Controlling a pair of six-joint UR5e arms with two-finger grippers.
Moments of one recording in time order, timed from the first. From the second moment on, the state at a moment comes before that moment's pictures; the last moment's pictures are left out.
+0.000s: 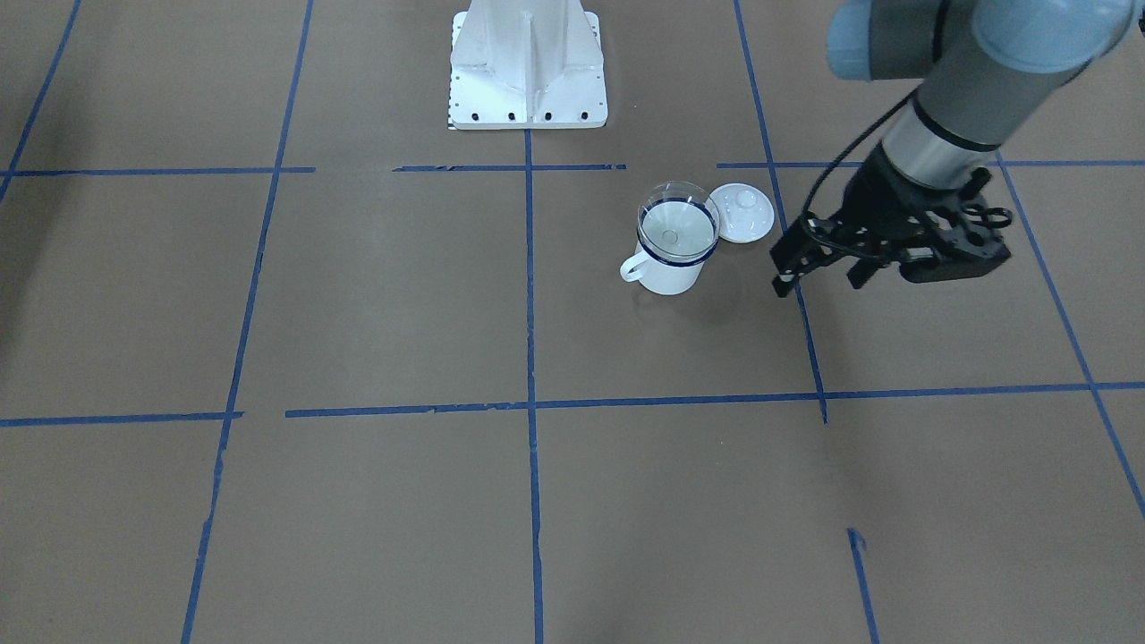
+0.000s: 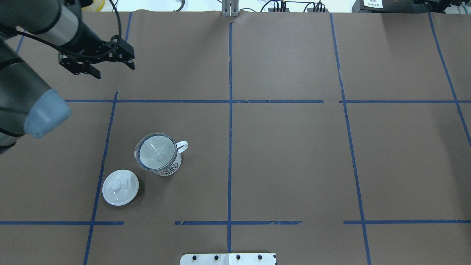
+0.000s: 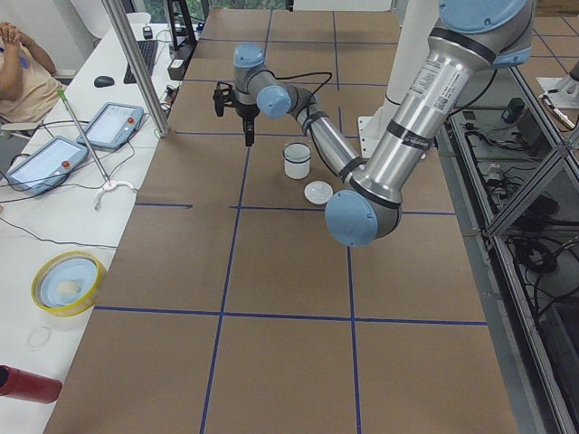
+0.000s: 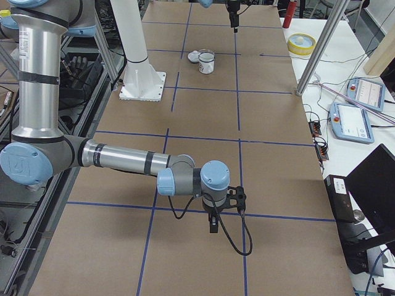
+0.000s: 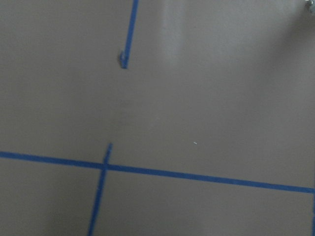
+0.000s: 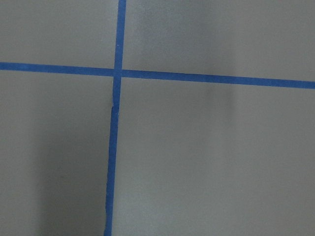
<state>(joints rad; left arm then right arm) -0.92 -2.11 -1.87 -1.54 -2.16 -1.18 1.56 -1.68 1.56 -1.39 2.29 0.01</state>
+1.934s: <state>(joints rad) -0.58 -2.16 -1.95 -1.37 -2.00 -1.36 1.56 -1.68 1.56 -1.39 2.29 0.01</state>
